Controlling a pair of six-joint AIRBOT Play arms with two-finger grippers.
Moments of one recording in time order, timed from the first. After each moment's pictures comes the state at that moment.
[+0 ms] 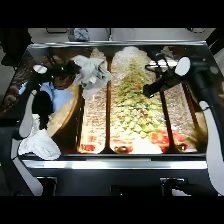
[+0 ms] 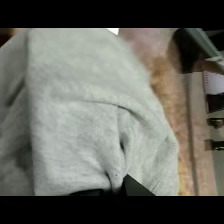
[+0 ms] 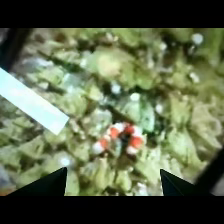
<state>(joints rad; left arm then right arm) 0.01 -2.05 2.06 0.55 -0.84 -1.26 0.16 -1.43 1.64 -1.44 1.29 1.19</state>
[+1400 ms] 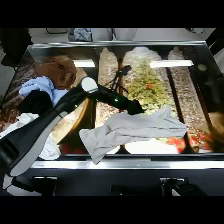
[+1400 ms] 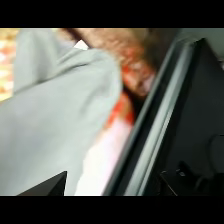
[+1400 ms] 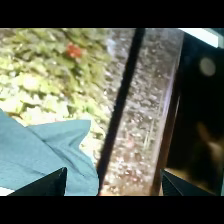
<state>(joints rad) -0.60 -1.72 1.78 0.72 -1.15 -1.28 0.16 -1.01 1.82 -1.79 1.62 1.18</state>
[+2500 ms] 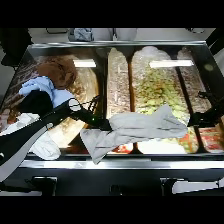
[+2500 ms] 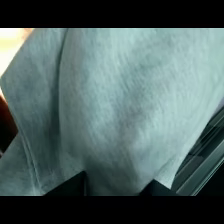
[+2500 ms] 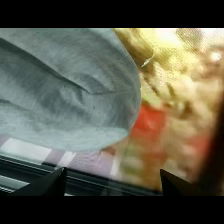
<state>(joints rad) -0.48 -1.58 1.18 0.83 -1.06 -1.29 -0.53 -1.64 1.45 -1.42 1.65 0.98</state>
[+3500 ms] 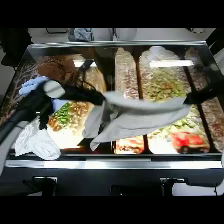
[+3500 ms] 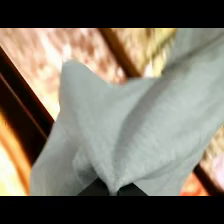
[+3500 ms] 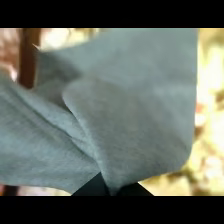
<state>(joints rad) -0.47 -1.35 1.48 1.13 -0.95 -1.33 -0.38 -1.52 1.68 -1.25 1.50 0.95</state>
